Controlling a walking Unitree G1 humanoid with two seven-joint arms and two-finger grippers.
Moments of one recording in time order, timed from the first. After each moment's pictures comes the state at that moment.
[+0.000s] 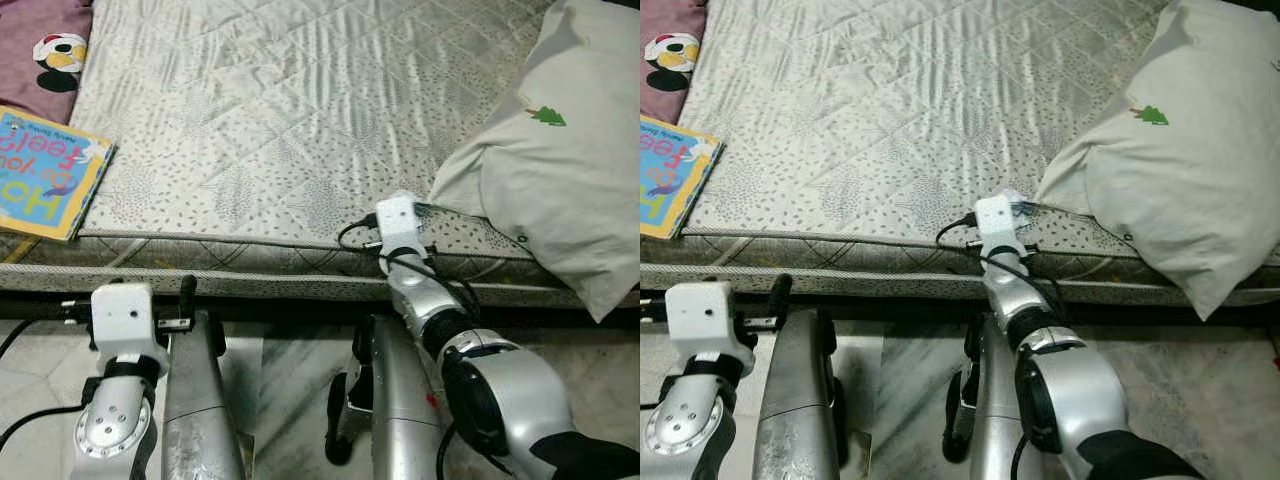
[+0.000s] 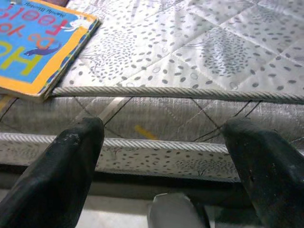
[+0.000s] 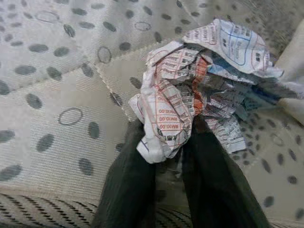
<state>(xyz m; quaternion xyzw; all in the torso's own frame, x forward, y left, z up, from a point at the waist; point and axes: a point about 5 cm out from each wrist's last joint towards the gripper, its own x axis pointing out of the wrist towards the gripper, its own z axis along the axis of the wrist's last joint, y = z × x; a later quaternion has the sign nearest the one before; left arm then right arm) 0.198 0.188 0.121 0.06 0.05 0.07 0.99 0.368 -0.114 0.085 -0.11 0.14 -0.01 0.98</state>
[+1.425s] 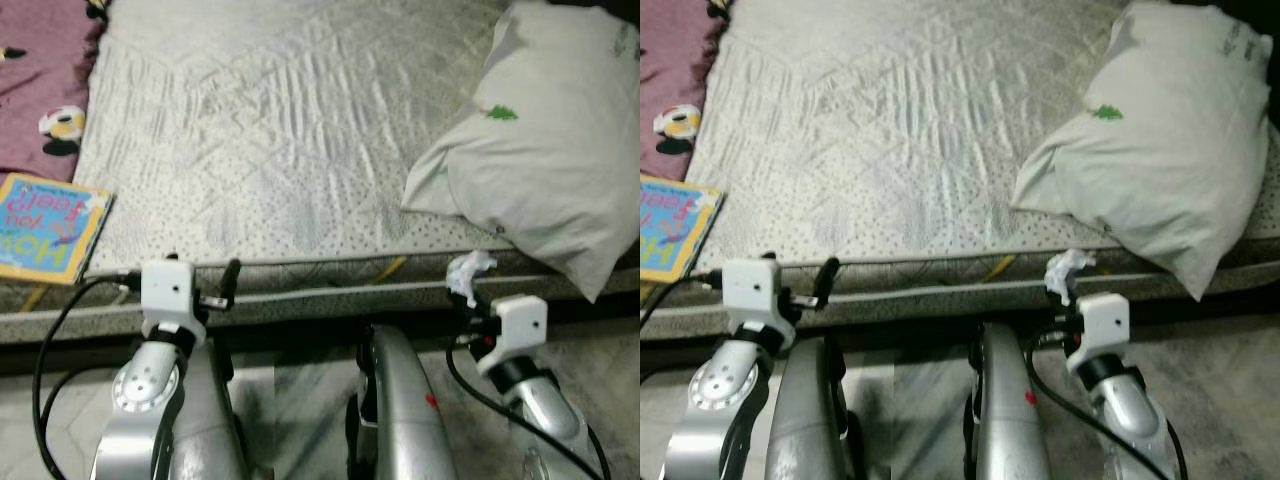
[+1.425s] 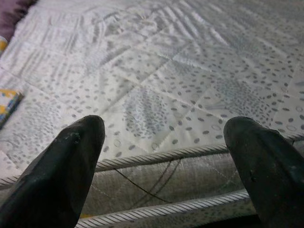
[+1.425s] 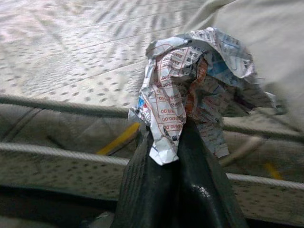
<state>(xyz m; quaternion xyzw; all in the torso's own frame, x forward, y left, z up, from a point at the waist) 0.236 0.169 0.110 0.04 0.03 -0.03 1.00 0.217 -0.204 0.082 -0.04 0.02 0.07 1.00</state>
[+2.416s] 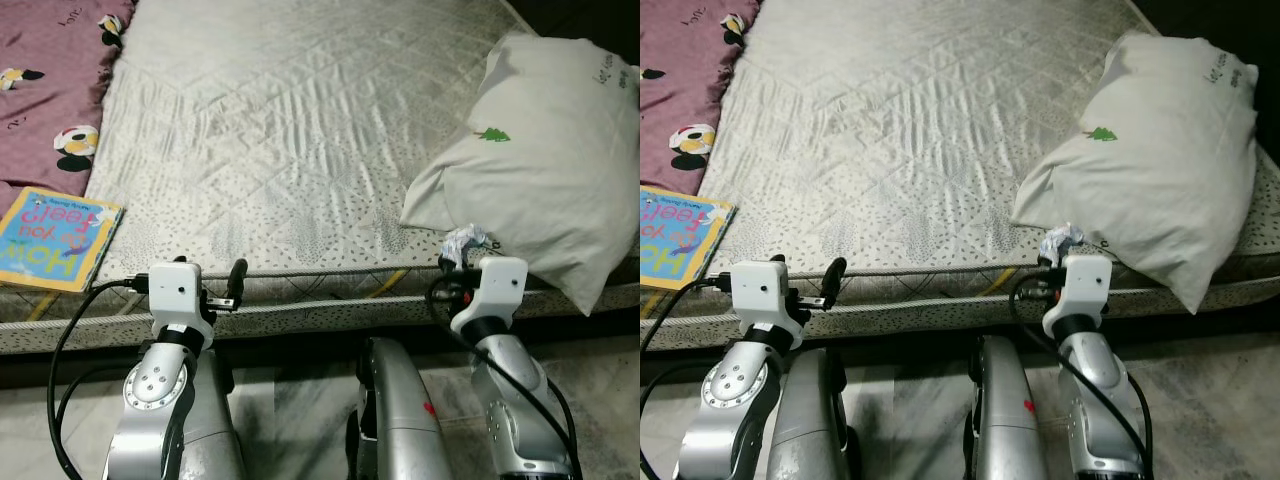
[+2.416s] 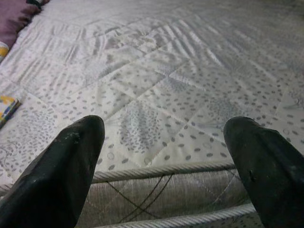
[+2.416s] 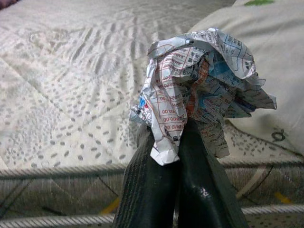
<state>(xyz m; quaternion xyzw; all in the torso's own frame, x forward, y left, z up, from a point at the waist) 0.241 0.160 0.102 0.00 0.03 -0.04 1.00 0.257 -0.179 0.100 0.03 0.03 0.02 1.00</state>
